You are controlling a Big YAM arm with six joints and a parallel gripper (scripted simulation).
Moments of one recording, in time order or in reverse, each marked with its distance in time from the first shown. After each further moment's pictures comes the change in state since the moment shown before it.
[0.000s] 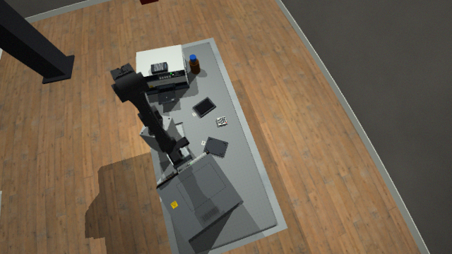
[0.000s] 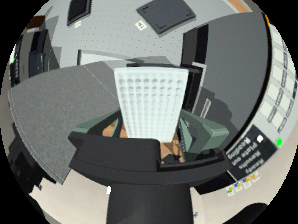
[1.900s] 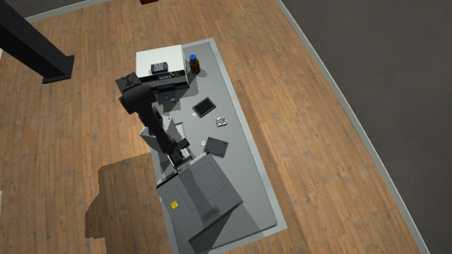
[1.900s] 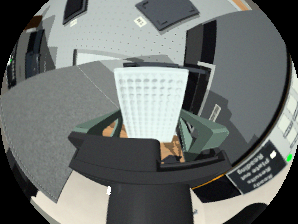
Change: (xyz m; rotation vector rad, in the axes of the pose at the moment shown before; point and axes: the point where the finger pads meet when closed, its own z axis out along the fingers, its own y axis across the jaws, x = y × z) arm 0.004 0.001 0.027 0.000 0.000 0.002
